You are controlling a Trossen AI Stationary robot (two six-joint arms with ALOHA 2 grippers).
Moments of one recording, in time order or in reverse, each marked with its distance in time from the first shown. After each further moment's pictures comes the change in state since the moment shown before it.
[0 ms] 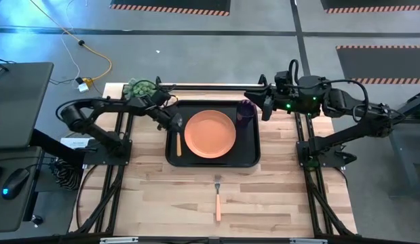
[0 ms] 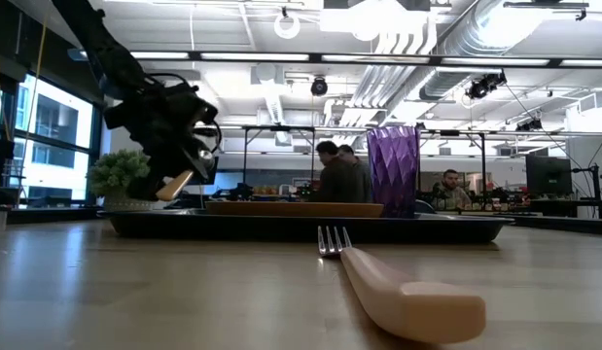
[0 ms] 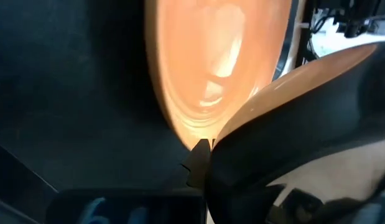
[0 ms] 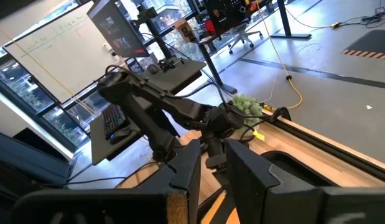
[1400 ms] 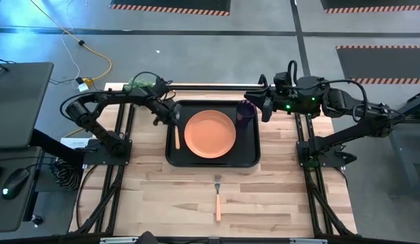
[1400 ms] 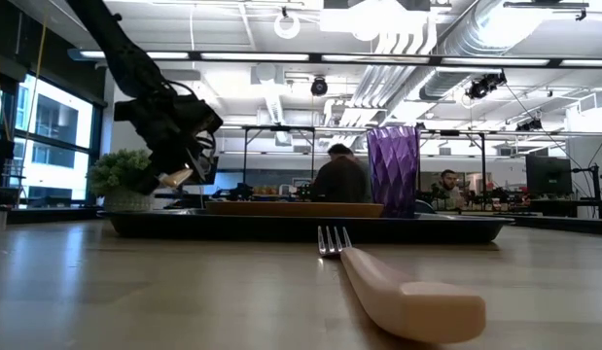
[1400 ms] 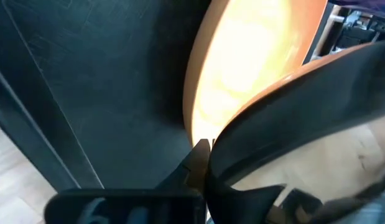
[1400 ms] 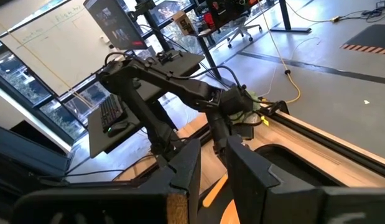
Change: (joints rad) left arm 0.111 0.075 0.165 -0.308 -0.004 0.022; right arm 0.000 0.000 0.000 -0.030 -0.011 0.000
